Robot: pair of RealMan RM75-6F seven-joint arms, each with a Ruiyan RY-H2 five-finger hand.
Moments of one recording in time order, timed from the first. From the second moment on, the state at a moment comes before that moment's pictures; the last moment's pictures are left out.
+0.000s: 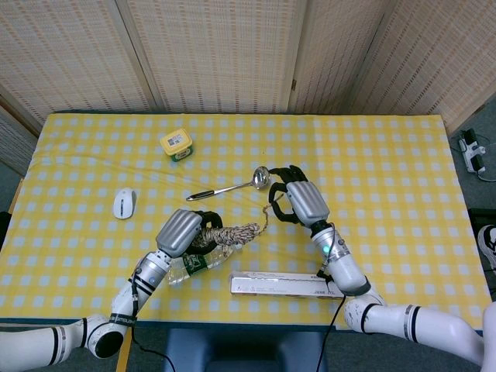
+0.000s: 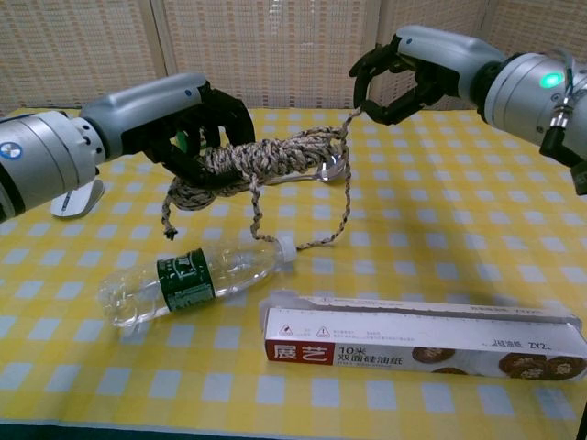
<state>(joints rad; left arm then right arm) -0.73 -1.53 -0.25 -1.68 1.23 1.01 0.20 0.74 -1.53 0.41 -1.65 -1.00 0.95 -0.24</state>
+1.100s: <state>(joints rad) -0.96 -1.58 -0.49 -1.67 0.42 0.97 0.34 0.69 -1.35 0.37 -2.02 -1.22 1.18 -0.16</state>
